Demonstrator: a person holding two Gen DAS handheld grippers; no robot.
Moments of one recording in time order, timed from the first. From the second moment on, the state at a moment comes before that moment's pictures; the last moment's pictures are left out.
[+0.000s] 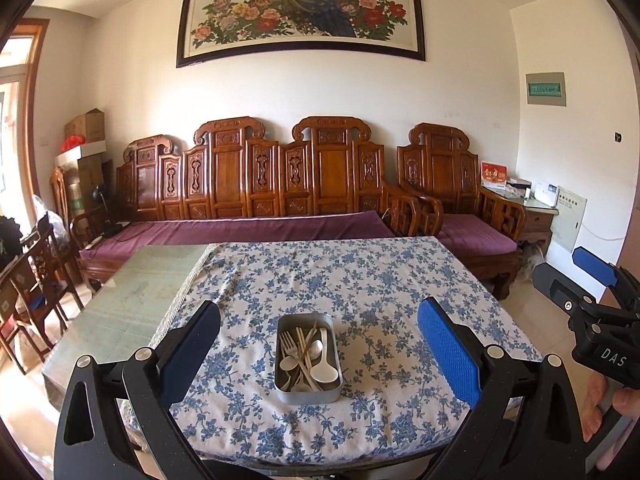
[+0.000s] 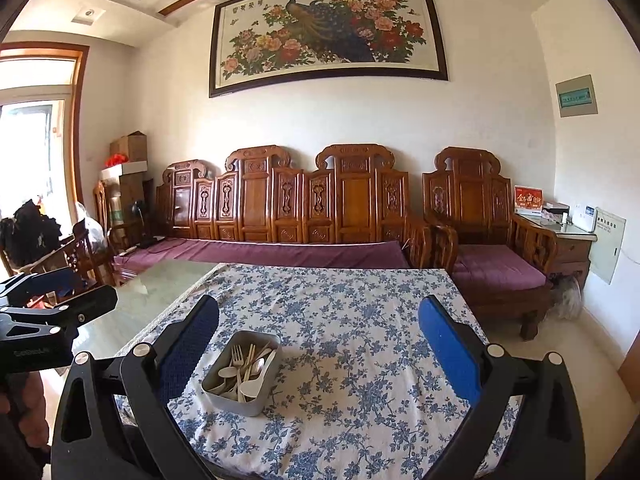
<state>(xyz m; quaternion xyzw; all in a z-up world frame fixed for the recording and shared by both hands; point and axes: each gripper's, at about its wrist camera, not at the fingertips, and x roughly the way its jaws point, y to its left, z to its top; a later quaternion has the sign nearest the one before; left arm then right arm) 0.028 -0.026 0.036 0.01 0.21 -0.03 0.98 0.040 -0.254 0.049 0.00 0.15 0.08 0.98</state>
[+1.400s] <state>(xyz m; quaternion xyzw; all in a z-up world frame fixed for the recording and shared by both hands) 0.024 -0.026 0.036 0.01 0.20 -0.03 0.98 0.040 -0.252 0.047 0.00 0.15 0.09 0.98</state>
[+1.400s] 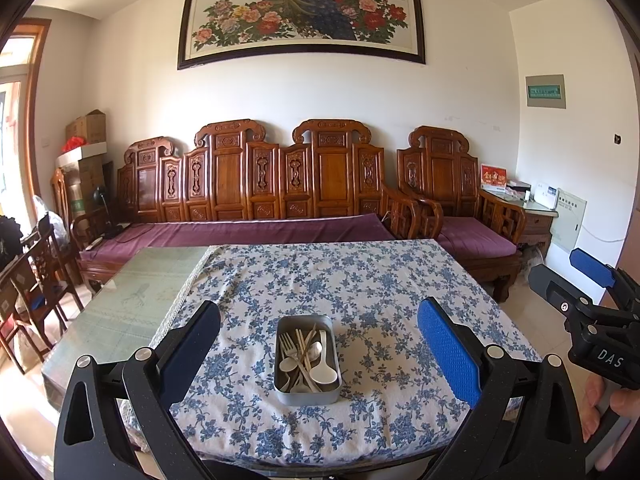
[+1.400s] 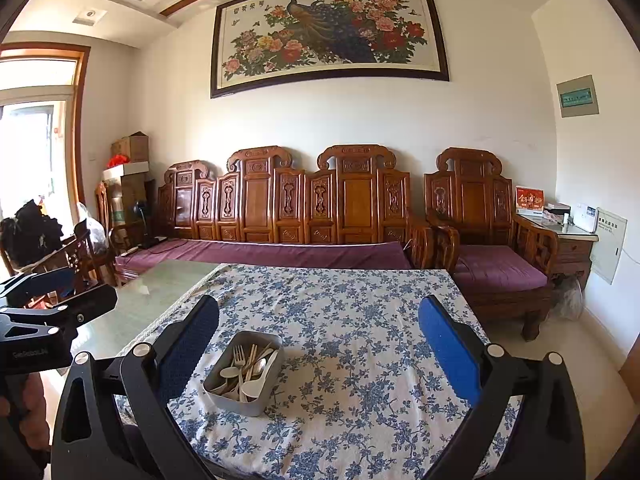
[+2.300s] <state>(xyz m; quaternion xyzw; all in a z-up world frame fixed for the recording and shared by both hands) 0.021 -0.028 0.040 0.01 0.20 -0.03 0.98 0.040 -0.252 0.048 0.00 0.15 0.09 0.98</state>
